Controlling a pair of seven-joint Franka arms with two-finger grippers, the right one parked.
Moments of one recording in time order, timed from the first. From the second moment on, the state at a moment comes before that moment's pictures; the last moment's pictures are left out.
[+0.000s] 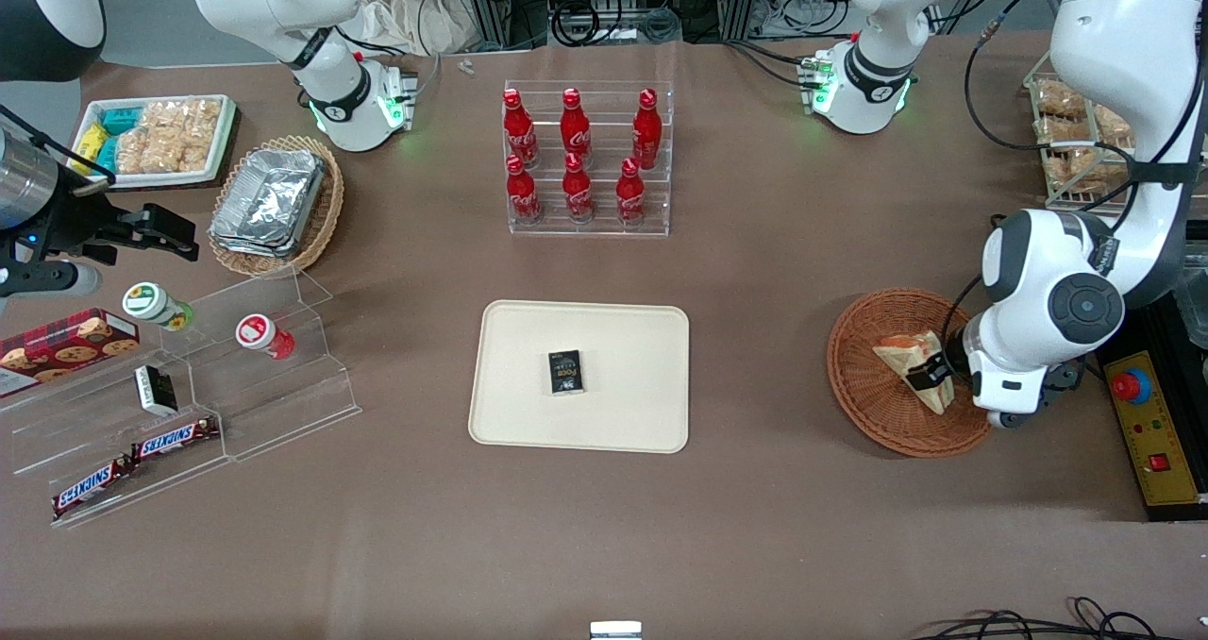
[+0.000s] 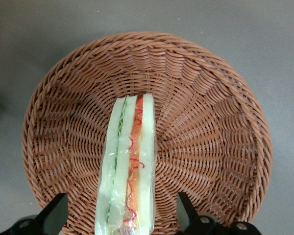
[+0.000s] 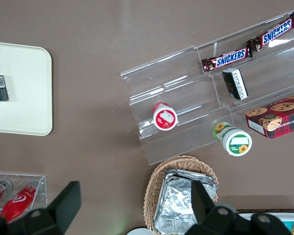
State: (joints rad) arm 0.28 0.41 -0.35 -1.90 0.25 2.19 -0.82
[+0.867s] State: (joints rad) arm 0.28 0.47 -0.35 -1.92 0.25 2.30 -0.96
